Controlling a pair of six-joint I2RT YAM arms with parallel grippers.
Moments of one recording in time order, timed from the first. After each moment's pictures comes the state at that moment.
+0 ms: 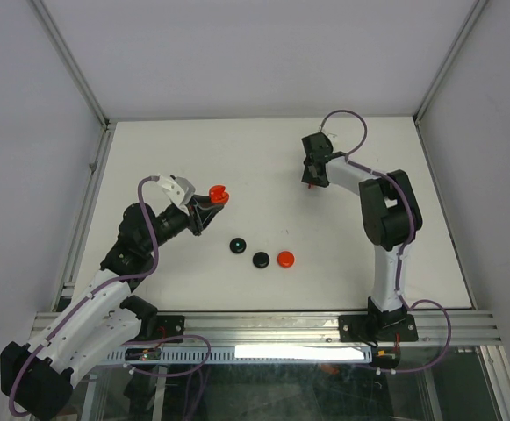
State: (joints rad) left arm -0.48 0.74 0.52 0.21 0.36 -0.05; right arm 0.37 2.04 1.40 -0.35 0.30 0.52
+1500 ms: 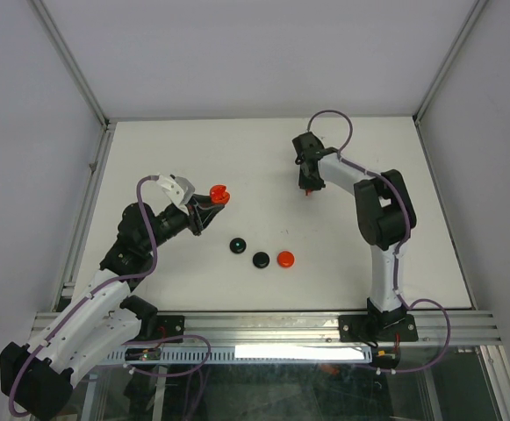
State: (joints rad) left arm -0.48 0.74 0.53 0.21 0.38 -0.05; right arm 0.41 2.09 1.53 -0.55 0.30 0.44
